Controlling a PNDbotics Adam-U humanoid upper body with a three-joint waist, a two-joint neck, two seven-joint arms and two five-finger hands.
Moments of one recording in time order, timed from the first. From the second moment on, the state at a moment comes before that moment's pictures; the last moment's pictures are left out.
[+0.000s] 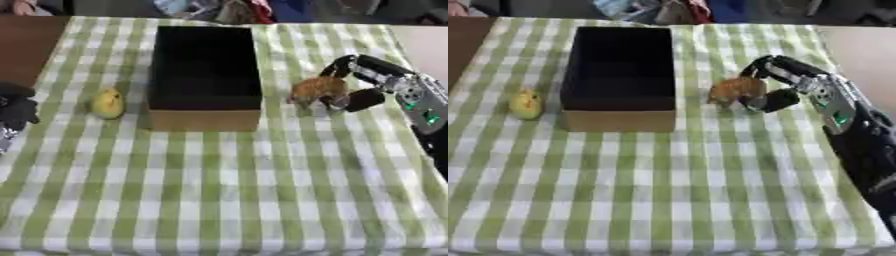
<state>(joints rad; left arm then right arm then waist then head) -0.14 0.43 0.08 -1.91 0.01 -0.13 -0.30 -0.75 -0.54 0.12 -0.91 0.66 -0.48 0.33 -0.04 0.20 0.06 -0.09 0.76</state>
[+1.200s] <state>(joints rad) -0.14 0.43 0.08 -1.91 0.01 -0.13 -0.31 -0.76 -0.52 0.12 -0.92 0.62 -0.49 0.32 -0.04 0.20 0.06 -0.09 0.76</state>
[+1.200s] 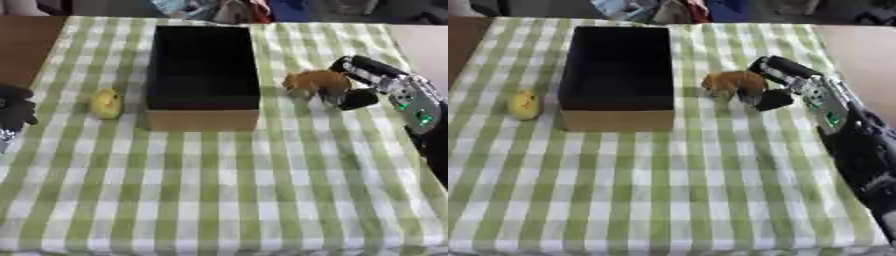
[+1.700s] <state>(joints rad) -0.14 0.43 0.08 -1.91 0.01 -0.13 -0.31 -0.81 -0.54 0.13 -1.02 0.53 -0.49 0.36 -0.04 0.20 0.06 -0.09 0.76</state>
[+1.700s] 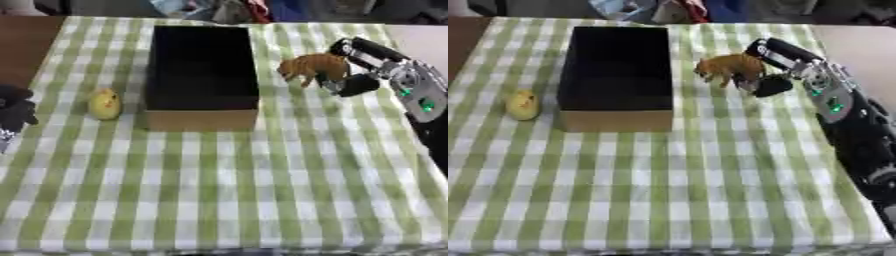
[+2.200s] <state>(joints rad) -0.14 0.43 0.08 -1.91 0.01 -0.13 -0.31 -0.91 -0.51 0.13 -1.04 0.48 -0.47 0.39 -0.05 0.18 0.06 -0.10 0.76</state>
